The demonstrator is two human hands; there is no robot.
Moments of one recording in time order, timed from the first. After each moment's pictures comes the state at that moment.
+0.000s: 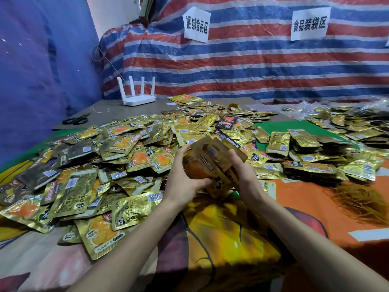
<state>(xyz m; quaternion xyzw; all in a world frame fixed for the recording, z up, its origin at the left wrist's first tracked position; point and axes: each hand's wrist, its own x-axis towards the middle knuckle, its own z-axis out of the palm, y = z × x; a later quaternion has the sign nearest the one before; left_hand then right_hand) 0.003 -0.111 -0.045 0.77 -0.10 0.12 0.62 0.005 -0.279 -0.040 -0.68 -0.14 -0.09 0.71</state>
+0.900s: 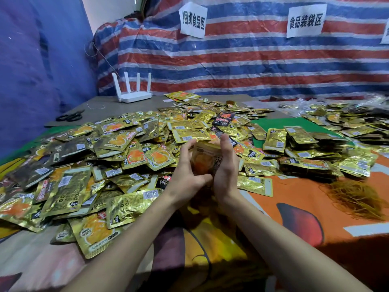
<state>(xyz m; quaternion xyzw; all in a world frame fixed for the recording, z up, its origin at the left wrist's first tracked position) 0.009 -0.121 -0.040 0.70 -0.19 0.04 0.68 0.003 -0.219 -0.024 -0.55 -0.06 -0.22 0.80</state>
